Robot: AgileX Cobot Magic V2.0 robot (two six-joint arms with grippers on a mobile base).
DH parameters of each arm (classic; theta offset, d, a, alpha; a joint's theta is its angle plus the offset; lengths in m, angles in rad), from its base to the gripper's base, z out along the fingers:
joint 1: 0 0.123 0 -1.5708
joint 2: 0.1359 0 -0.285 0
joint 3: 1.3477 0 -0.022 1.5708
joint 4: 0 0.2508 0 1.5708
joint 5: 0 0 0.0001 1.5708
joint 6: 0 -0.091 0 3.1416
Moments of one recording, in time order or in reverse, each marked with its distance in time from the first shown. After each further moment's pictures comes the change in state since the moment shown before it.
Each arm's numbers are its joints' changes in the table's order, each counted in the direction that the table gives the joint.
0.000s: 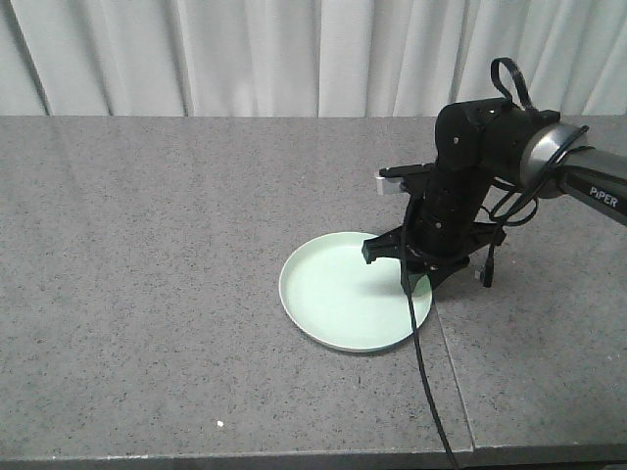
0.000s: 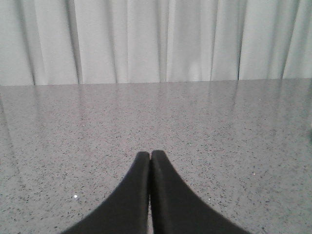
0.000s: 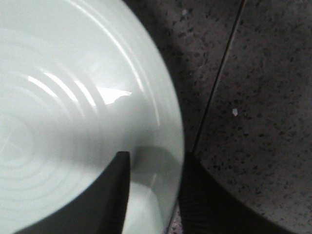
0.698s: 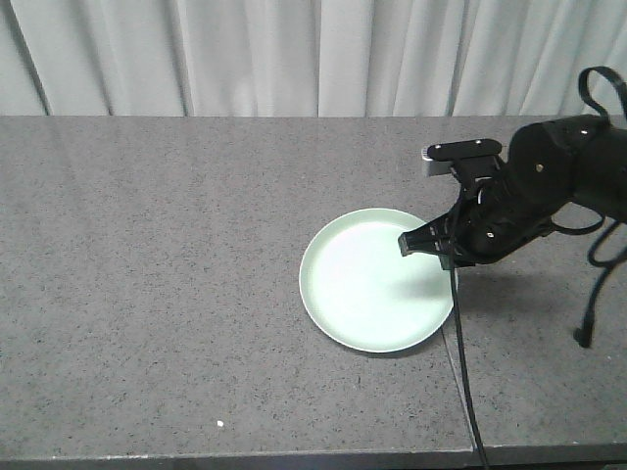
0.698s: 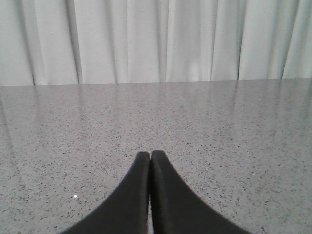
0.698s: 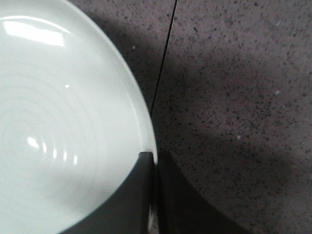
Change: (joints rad) left arm 0.000 0.000 0.000 0.000 0.000 0.000; right arm -0.041 -0.343 0.405 -0.056 0.436 0.016
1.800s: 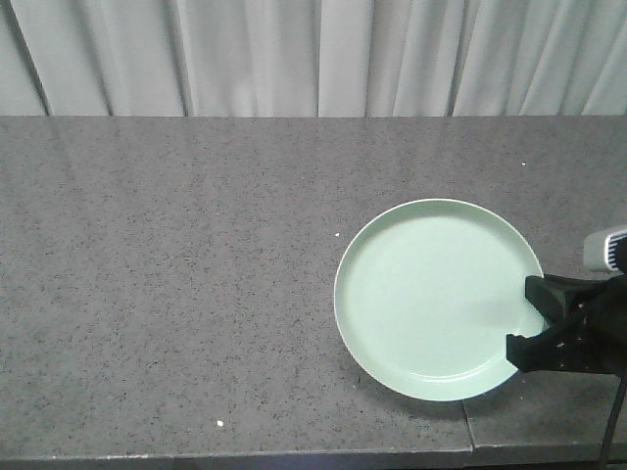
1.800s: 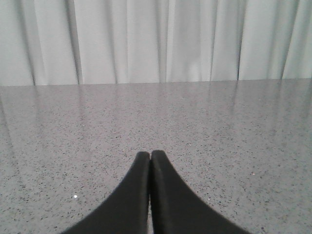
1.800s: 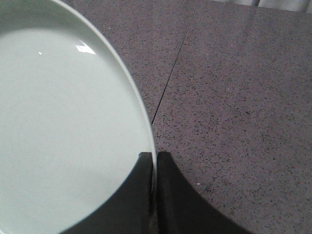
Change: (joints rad) left arm 0.000 0.000 0.000 0.000 0.000 0.000; right arm -0.001 -0.810 0.776 0.058 0.608 0.106
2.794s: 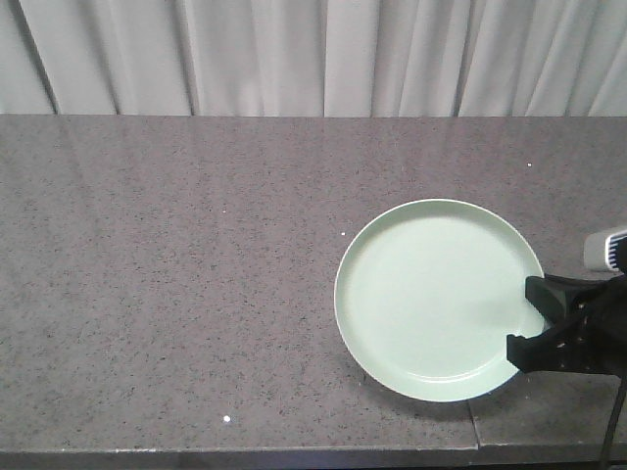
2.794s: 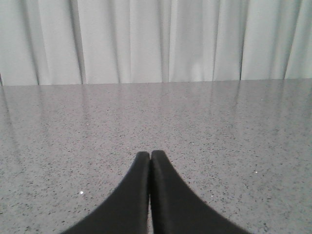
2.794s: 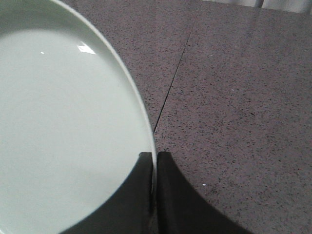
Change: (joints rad) left arm 0.000 0.000 0.000 0.000 0.000 0.000; right arm 0.000 -0.002 0.001 0.000 -0.002 0.000
